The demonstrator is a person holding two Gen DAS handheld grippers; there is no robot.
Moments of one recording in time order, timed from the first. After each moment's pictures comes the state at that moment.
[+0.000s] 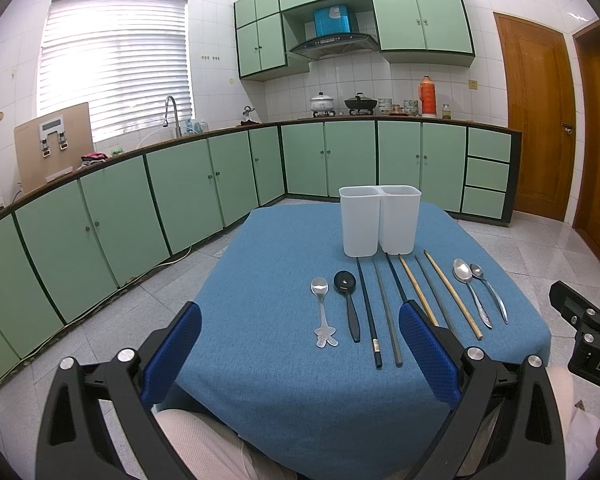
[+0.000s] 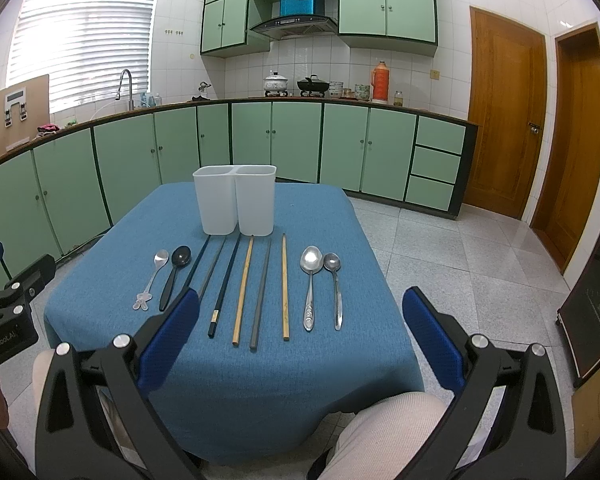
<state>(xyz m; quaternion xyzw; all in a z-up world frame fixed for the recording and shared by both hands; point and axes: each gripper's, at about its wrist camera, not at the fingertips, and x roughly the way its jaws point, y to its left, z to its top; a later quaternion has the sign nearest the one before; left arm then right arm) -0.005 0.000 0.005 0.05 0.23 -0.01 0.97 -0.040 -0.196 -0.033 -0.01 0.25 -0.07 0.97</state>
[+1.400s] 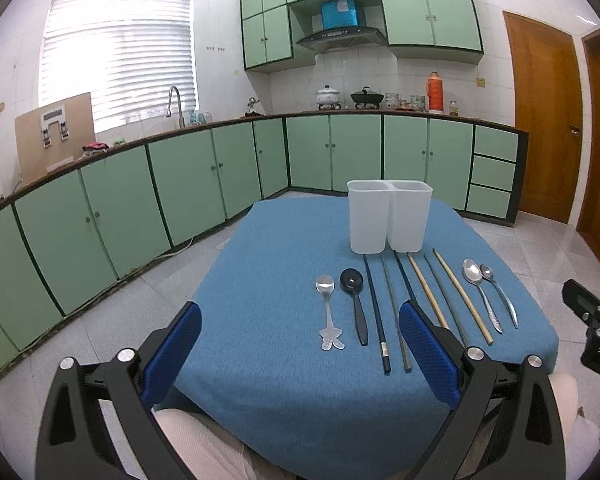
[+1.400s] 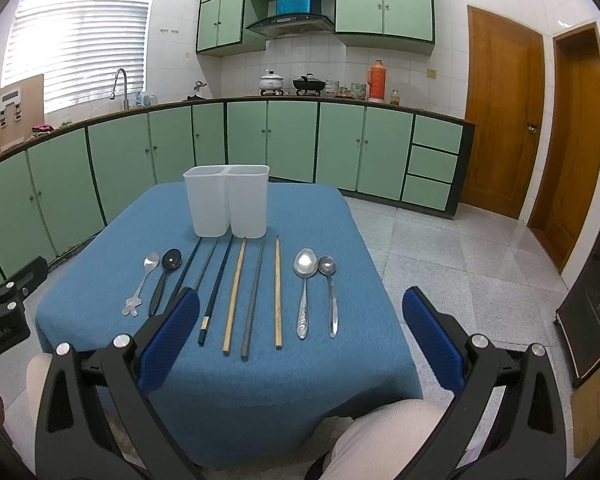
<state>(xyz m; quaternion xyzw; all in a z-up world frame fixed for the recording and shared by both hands) 0.019 0.028 0.005 0.04 0.25 0.00 0.97 -0.024 -0.209 -0.037 -0.01 0.25 -0.08 0.97</state>
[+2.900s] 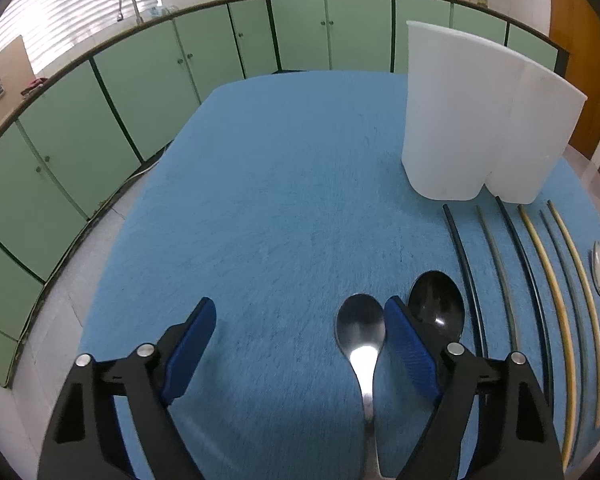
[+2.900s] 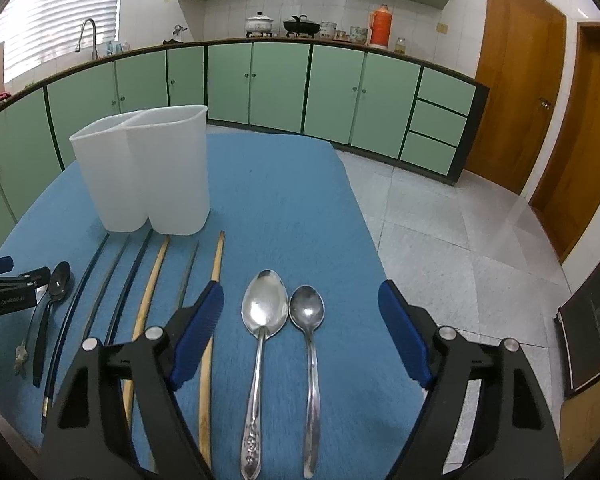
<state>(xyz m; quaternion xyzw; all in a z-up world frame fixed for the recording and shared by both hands) 0.275 0.017 -0.115 0.06 0.46 0.00 0.88 0.168 -0.260 -0.103 -0.02 0.35 -0.10 0.93</state>
